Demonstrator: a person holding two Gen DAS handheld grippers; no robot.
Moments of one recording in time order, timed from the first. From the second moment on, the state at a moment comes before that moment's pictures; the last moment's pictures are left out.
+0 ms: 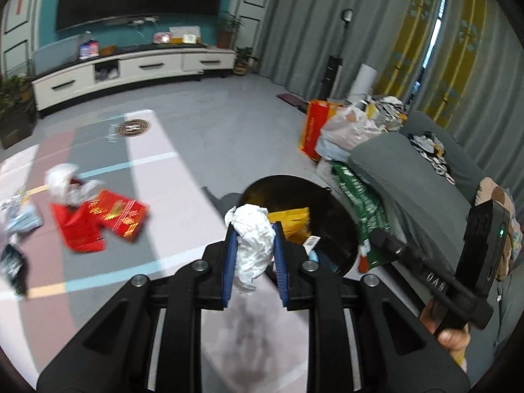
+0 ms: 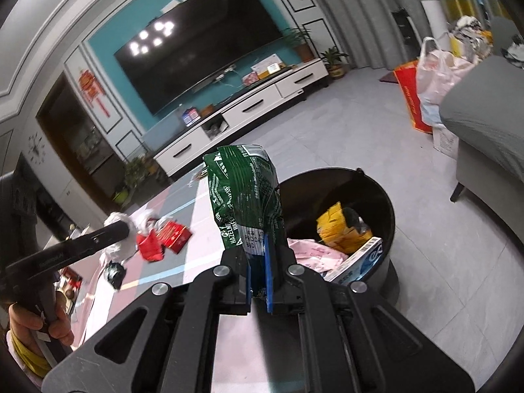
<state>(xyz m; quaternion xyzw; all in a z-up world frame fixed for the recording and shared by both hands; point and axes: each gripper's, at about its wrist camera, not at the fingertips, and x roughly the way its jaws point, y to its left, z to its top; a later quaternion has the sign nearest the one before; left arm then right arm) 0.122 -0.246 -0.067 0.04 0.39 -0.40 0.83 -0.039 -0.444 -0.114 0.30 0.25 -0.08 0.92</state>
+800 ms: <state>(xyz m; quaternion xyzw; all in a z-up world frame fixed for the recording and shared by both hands) 0.139 -0.336 -0.139 0.08 0.44 -0.42 0.79 -0.019 -0.488 -0.161 0.37 0.28 -0.12 0.88</state>
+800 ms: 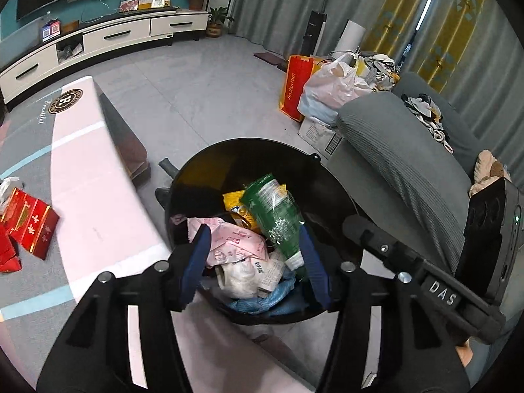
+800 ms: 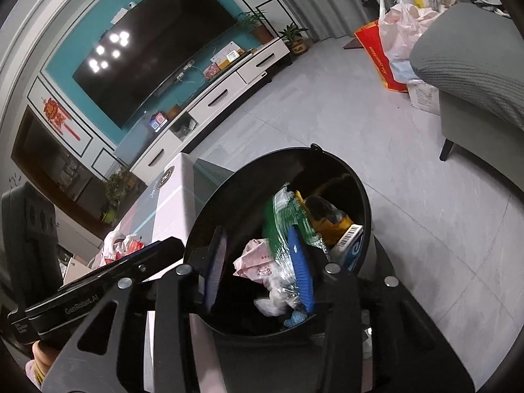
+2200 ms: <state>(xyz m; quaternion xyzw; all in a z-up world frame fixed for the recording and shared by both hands) 0.091 0.068 -0.152 -0.08 0.47 -0.11 0.87 0.031 -0.250 -0.111 0.13 0.40 0.05 0.90</state>
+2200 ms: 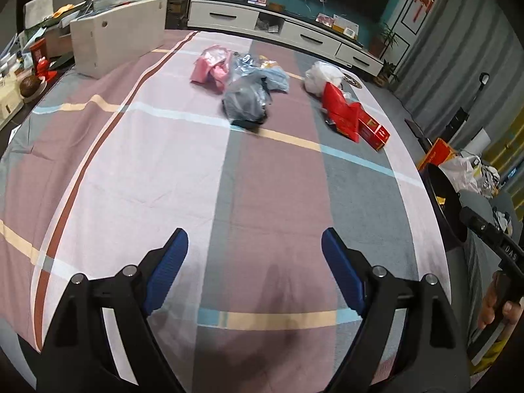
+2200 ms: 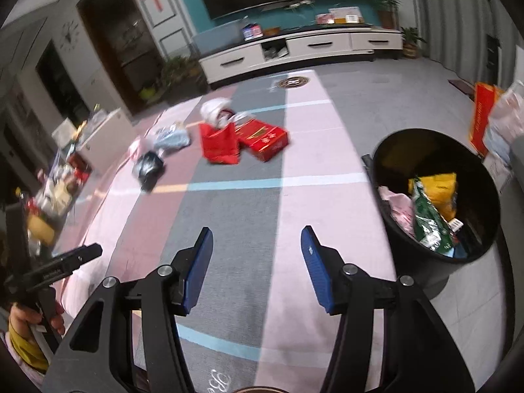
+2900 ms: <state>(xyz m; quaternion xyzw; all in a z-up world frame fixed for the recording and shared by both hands) 0.181 0.072 -0.164 -0.10 0.45 -0.12 0.88 0.135 -0.198 -0.128 0.09 0.42 0.08 0.90</state>
